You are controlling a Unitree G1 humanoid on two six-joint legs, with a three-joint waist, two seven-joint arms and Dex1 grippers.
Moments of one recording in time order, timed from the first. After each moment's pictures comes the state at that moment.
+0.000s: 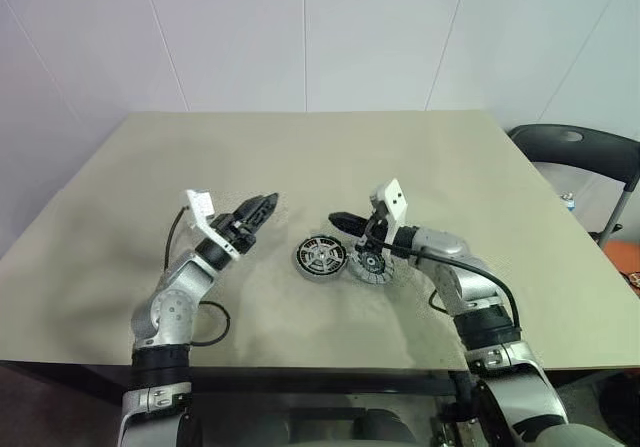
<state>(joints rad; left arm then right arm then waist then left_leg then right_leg) -0.31 0.20 0.17 0.01 -0.73 0.51 -0.65 -0.52 -0.28 0.09 0.25 0.31 0.36 0.82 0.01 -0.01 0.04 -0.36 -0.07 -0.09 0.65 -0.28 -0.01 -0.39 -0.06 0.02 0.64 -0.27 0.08</state>
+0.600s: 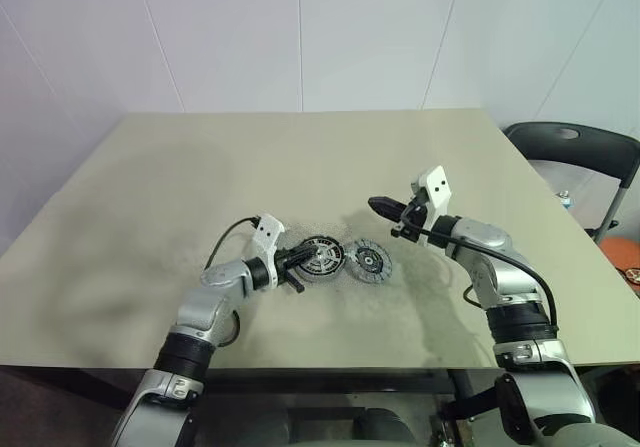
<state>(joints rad) -0.38 0.26 -0.18 0.24 -0.28 0.37 -0.70 -0.52 -0.40 -0.02 0.26 0.30 0.34 0.80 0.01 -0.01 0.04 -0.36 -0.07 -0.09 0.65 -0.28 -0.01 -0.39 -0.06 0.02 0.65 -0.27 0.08</state>
